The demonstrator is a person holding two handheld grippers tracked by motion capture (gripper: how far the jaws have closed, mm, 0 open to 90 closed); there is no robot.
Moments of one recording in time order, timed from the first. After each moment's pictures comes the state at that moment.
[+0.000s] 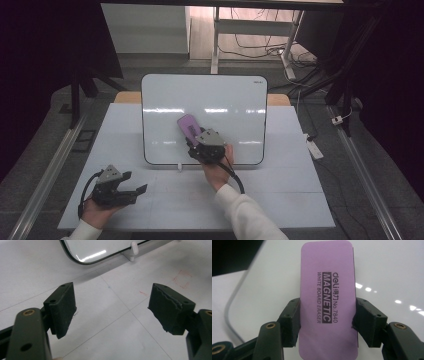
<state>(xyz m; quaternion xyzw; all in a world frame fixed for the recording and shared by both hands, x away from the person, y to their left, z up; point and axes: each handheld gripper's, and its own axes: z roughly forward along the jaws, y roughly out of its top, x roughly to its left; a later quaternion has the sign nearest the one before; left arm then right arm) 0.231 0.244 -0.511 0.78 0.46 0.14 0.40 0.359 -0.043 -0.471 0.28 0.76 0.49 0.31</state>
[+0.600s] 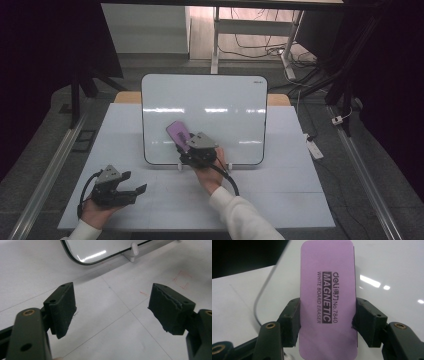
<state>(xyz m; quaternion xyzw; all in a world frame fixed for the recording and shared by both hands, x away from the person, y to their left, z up) 0.231 0.245 -0.511 0.78 0.46 0.15 0.40 0.353 -0.033 -0.479 0.27 0.78 0.50 0.27</state>
